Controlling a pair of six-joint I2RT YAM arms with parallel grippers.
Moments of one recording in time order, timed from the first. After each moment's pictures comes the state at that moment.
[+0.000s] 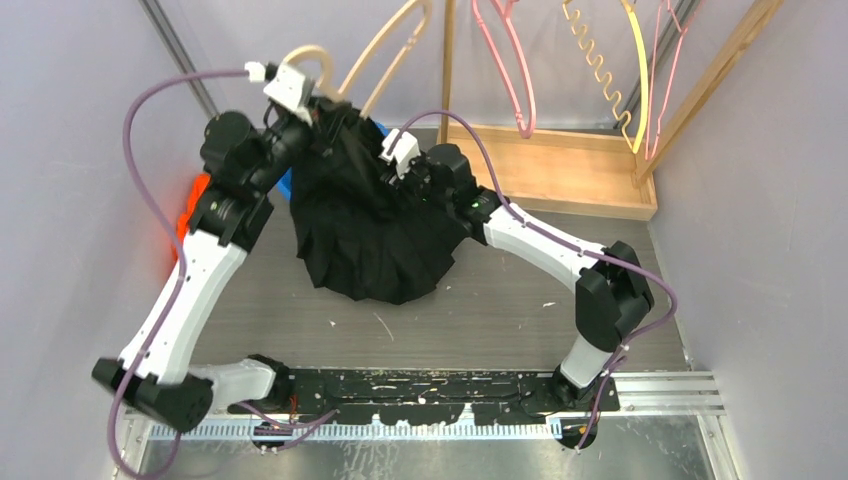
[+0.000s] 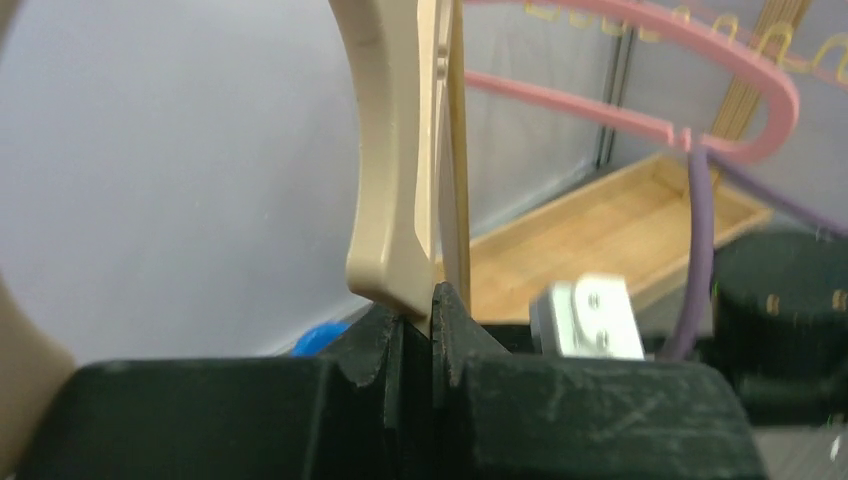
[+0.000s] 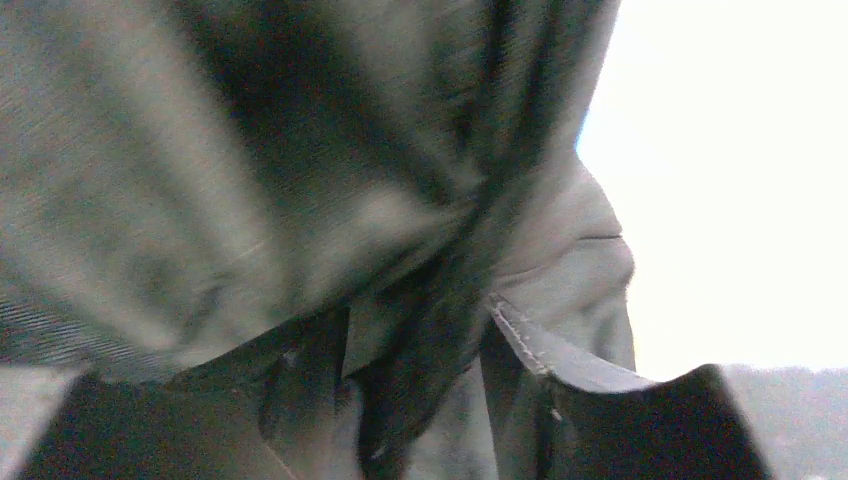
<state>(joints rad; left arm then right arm) -0.39 1.25 1.52 -0.06 0.23 0.06 0.72 1.68 1.34 0.10 -0.12 -0.28</state>
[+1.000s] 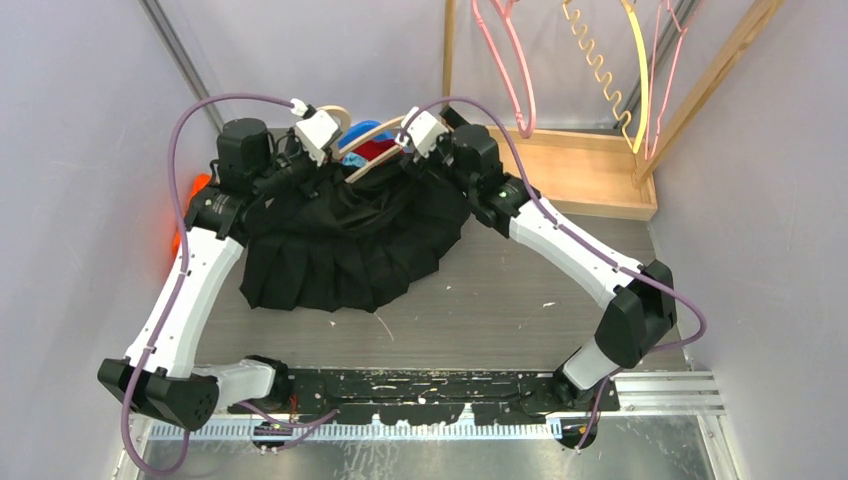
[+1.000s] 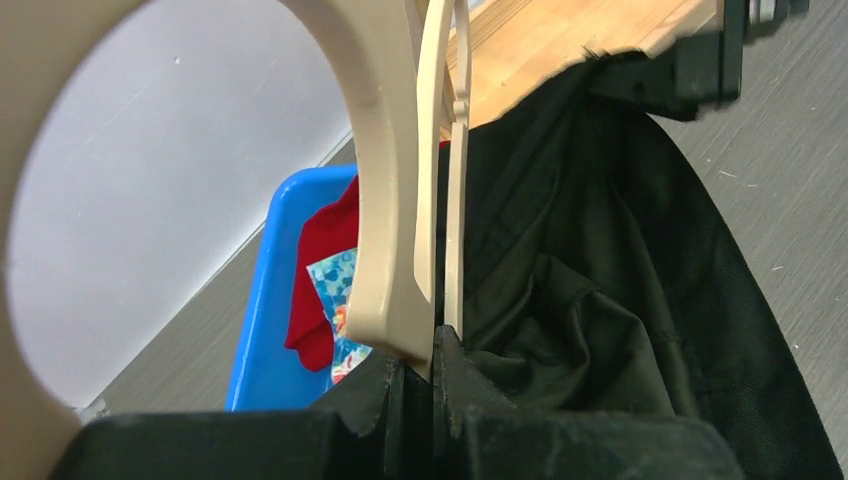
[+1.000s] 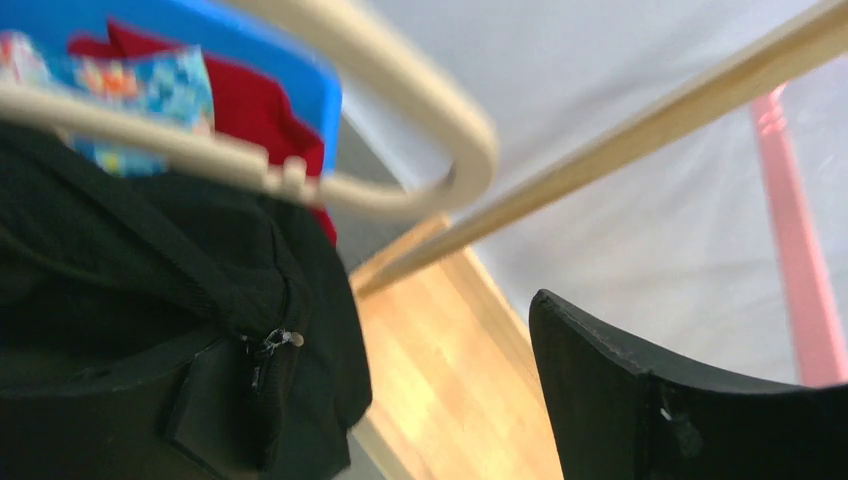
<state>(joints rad) -0.27 1.20 1.43 -0.55 0.40 0.44 0.67 1.54 1.37 -0.03 0.17 -0.61</state>
